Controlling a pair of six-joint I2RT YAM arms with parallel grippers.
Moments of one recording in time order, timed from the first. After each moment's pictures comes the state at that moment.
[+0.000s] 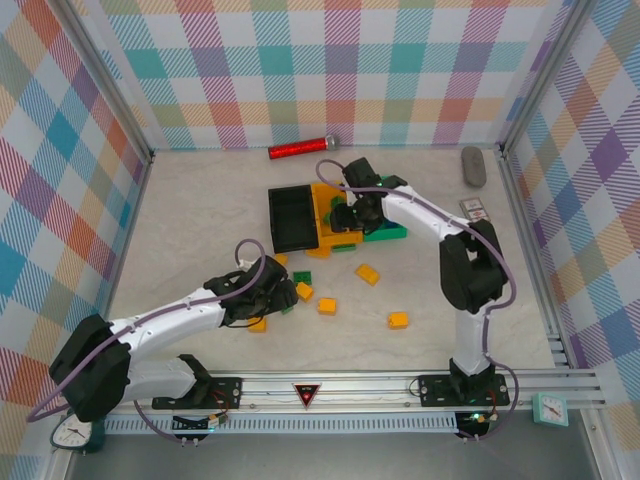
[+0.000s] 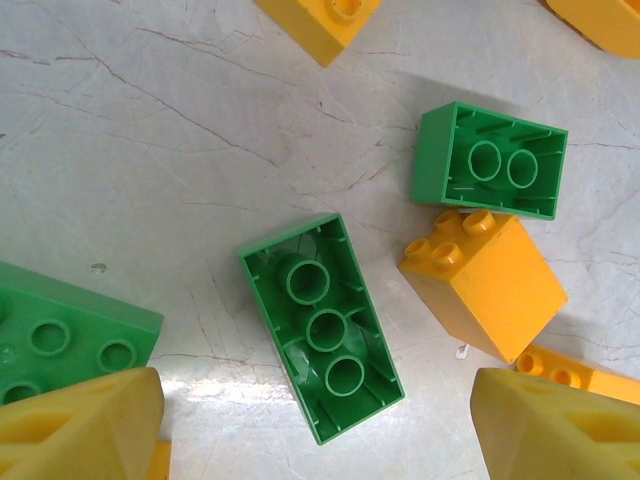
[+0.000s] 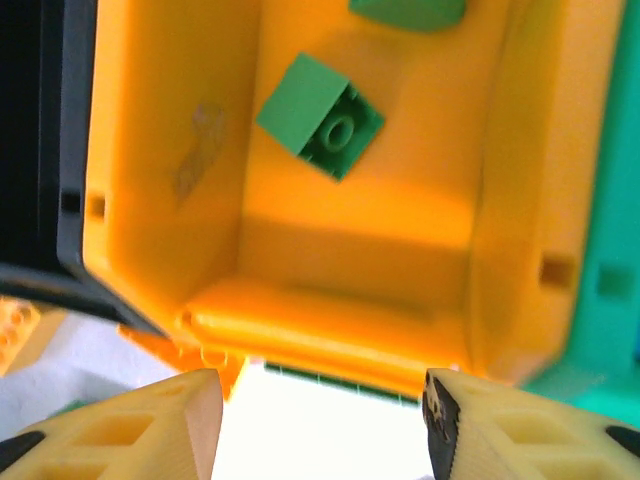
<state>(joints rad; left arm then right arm) -0.76 1.22 0.64 -0.51 -0.15 -1.00 0.55 1.93 1.55 -0.75 -0.13 0.33</state>
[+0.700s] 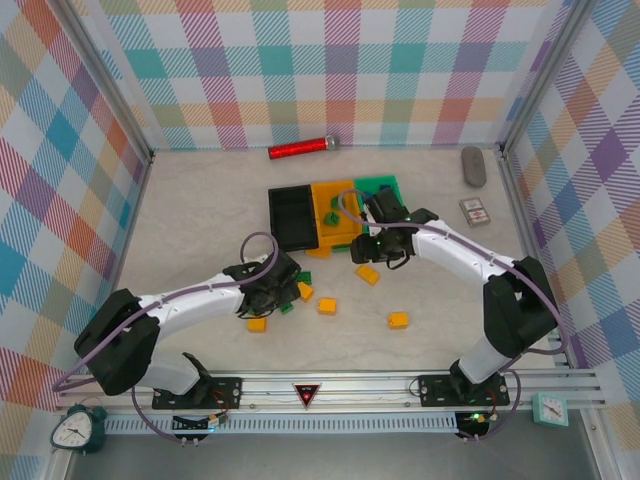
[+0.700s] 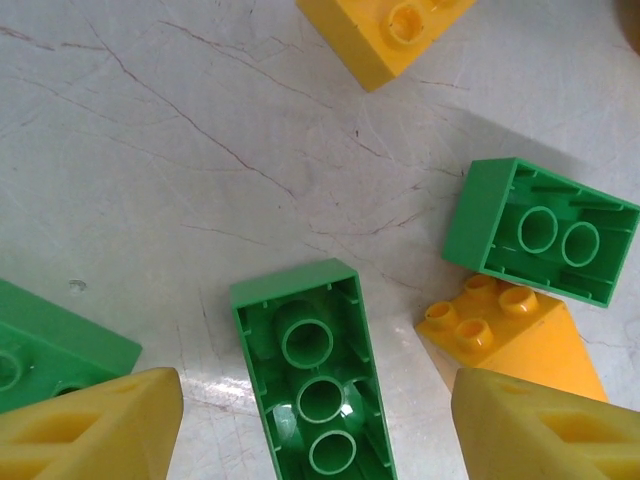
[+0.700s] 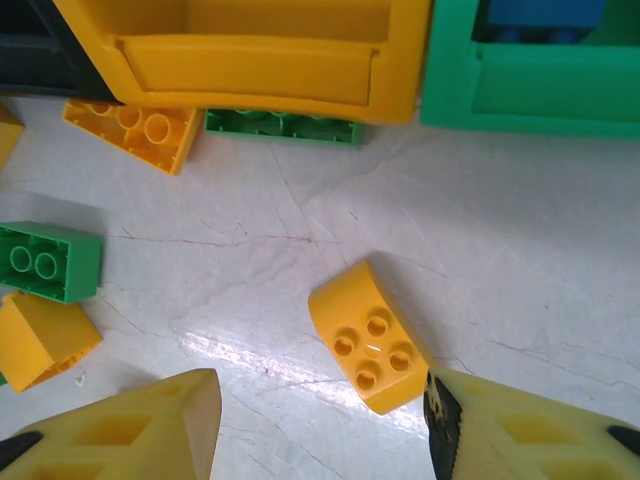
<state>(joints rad) -0.77 1.40 0.74 -0.54 -0.19 -1.14 0.56 1.59 1.14 -0.69 -0.10 0.34</state>
